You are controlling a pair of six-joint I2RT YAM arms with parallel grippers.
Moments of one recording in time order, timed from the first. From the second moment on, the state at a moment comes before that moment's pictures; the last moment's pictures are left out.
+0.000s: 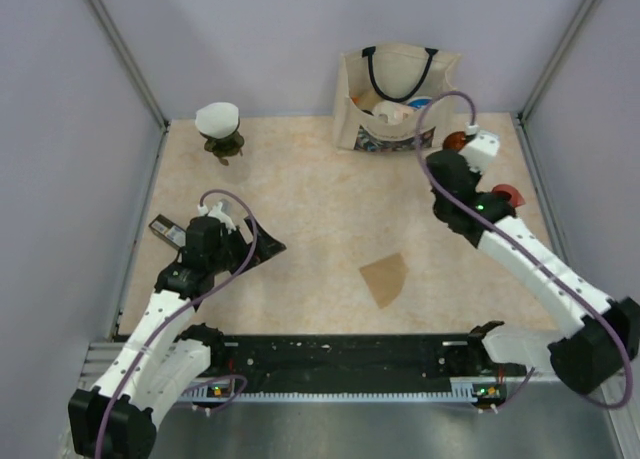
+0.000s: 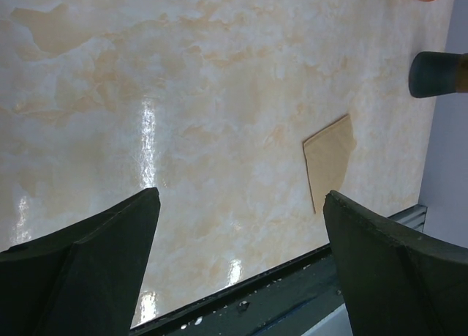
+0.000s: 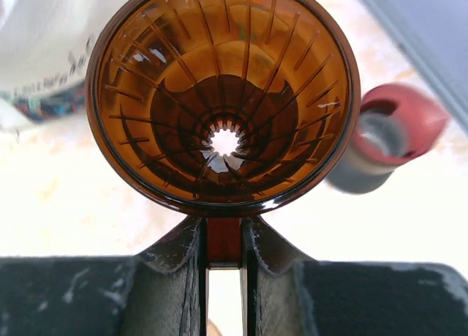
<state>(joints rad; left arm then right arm) -0.24 0.76 0.55 -0.43 0.31 -0.73 0.58 1.27 1.10 -0.50 0.86 0.63</state>
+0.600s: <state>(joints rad) -0.24 0.75 0.53 -0.40 0.33 -0.73 0.11 1.10 0.92 -0.48 0.63 0.45</state>
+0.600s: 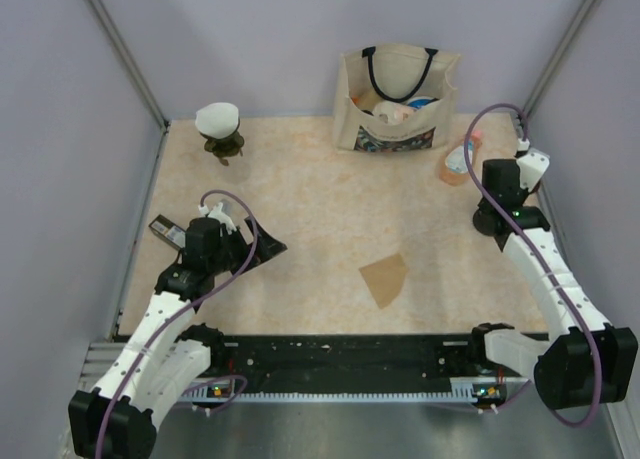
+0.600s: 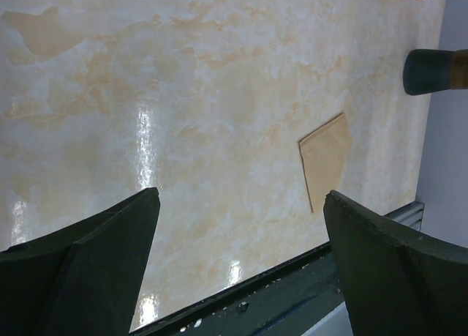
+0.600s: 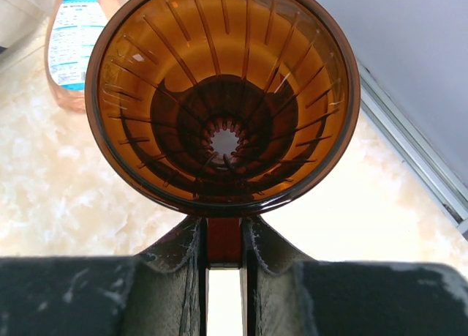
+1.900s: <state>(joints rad) -0.24 0.72 0.53 -0.41 0.34 -0.73 0.10 0.86 0.90 -0.68 0.51 0.52</state>
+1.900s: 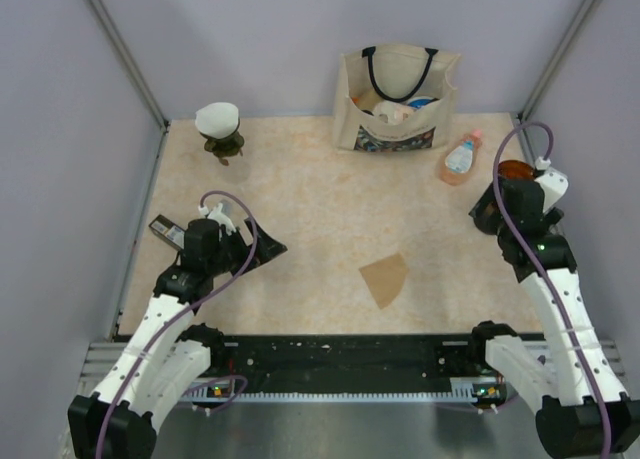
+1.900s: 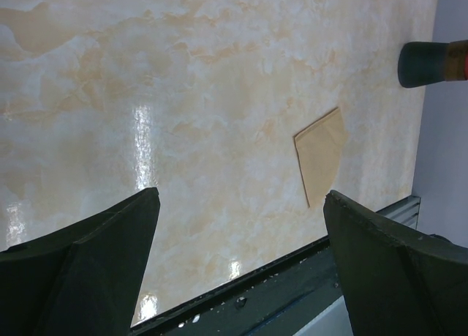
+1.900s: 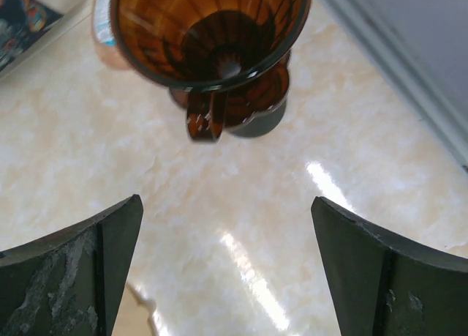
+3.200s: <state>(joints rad) -0.32 0.81 0.53 -0.36 0.36 -0.76 0.28 1.34 1.16 -0.54 0.42 0.33</state>
